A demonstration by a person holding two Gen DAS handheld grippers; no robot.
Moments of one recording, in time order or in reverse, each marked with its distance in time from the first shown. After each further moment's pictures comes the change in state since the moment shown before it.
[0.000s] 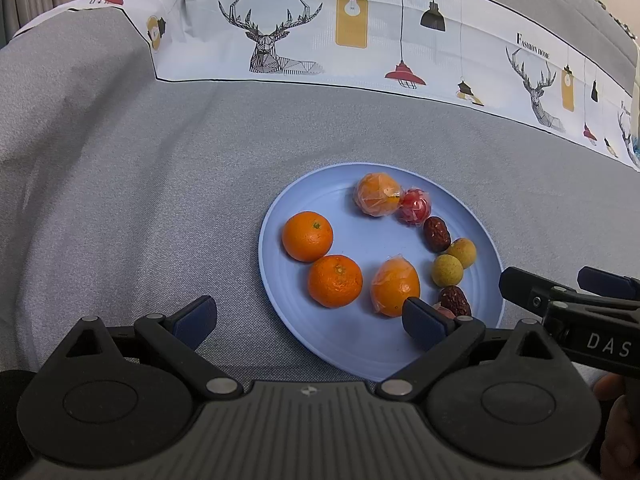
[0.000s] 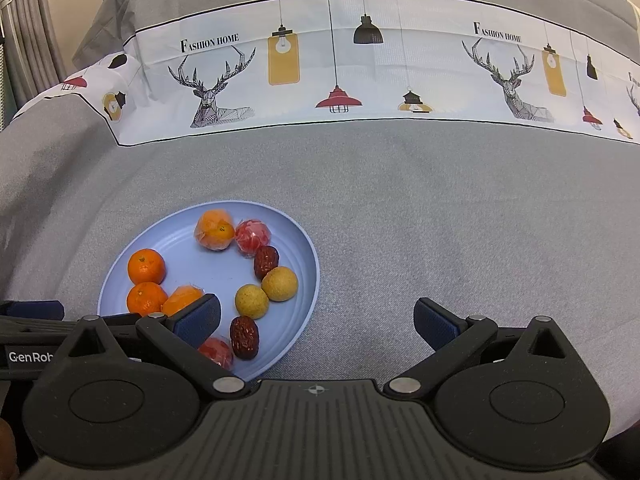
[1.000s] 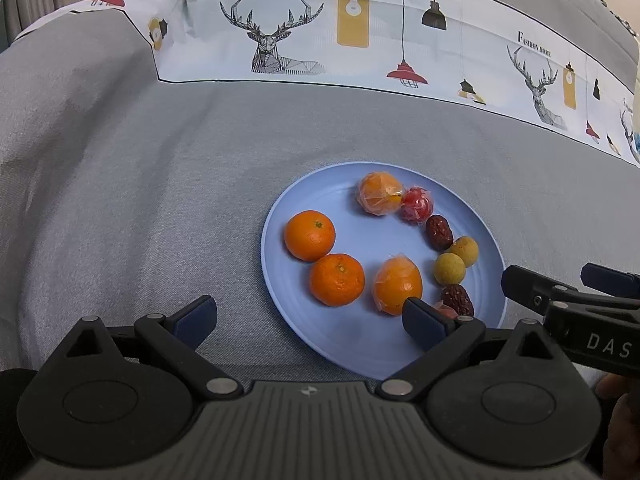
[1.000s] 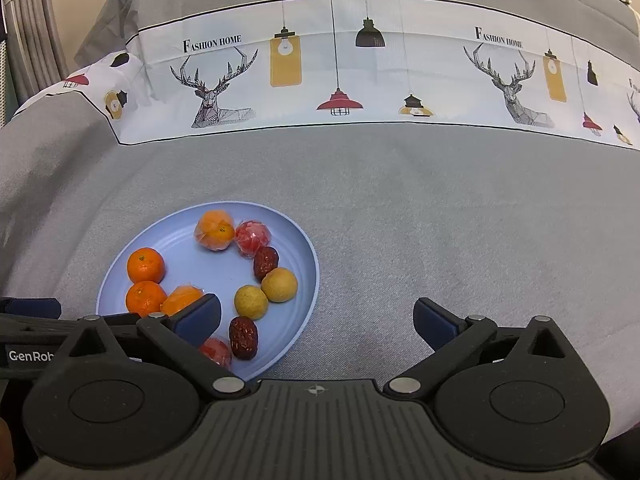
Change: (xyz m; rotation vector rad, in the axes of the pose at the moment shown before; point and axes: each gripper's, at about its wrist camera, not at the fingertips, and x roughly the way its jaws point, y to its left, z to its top) left arm 0.000 0.001 -0.001 0.005 0.001 0.009; right arm -0.001 0.001 -0.001 -0.012 -0.007 -0.004
